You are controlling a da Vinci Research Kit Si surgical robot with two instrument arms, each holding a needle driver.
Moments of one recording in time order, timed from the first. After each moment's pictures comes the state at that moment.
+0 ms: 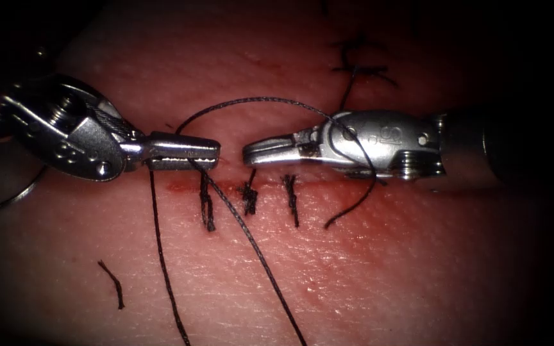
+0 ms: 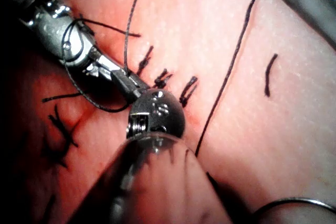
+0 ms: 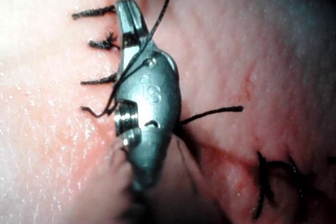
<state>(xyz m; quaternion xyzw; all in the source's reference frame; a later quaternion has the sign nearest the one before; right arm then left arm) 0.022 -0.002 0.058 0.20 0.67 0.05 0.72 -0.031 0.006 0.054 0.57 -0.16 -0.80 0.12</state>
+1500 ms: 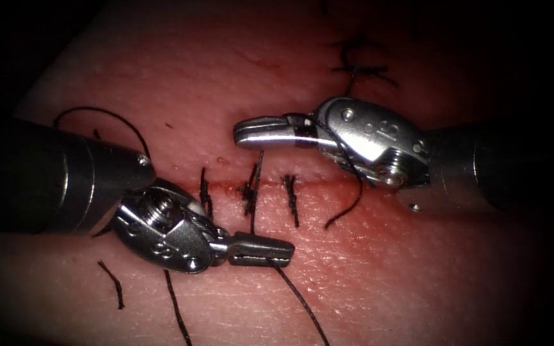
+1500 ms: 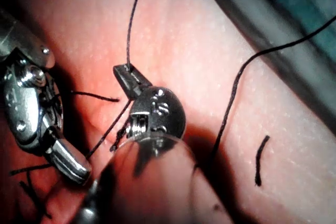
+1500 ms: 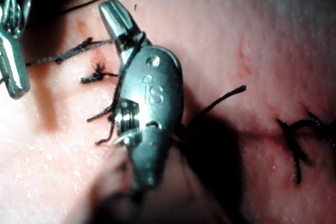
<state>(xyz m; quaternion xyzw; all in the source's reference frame) 0.022 -0.001 0.057 0.15 0.70 0.21 0.67 -0.040 -0.003 0.055 0.58 -0.15 -0.79 0.13</state>
